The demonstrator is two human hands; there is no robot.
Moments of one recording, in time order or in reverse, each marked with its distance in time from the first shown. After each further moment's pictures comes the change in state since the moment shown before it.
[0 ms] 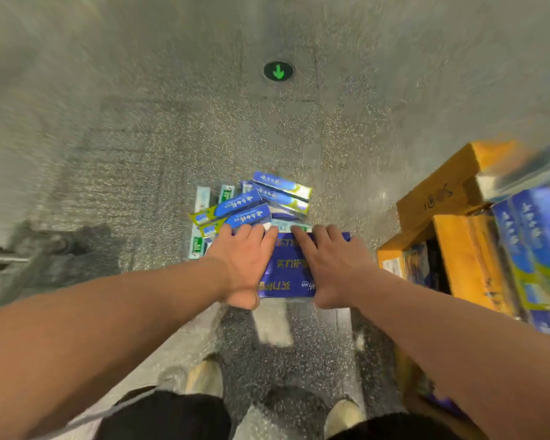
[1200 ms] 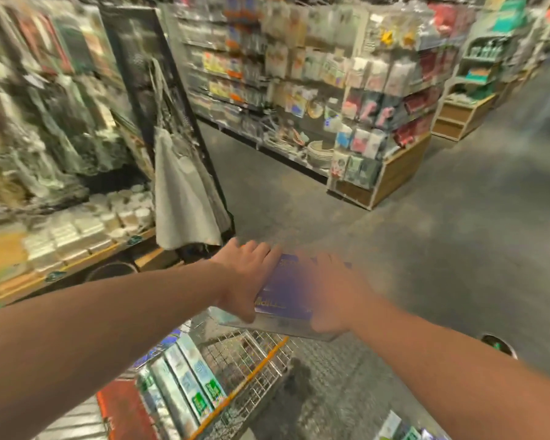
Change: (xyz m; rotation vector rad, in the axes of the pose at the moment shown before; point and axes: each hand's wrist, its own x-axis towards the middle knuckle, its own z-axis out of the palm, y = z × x) left_hand -0.590 -0.476 -0.321 0.008 0.038 -0.721; right_hand 0.003 -0.475 -0.674 -0.208 0.375 -0.618
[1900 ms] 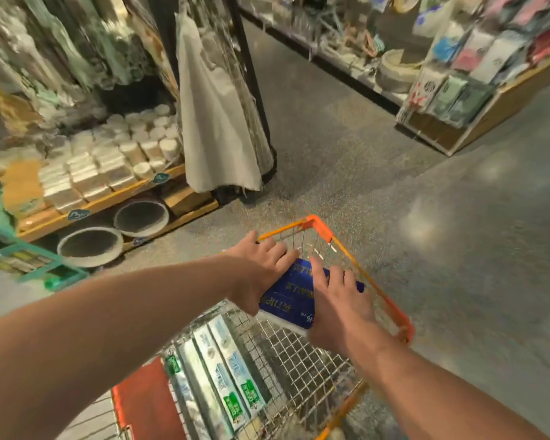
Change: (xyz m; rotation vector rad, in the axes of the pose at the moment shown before) left_hand 0.112 -0.137 0.238 -0.123 -0.276 0.099; right_hand 0.235 -0.089 0.172 0.106 -0.211 0.081
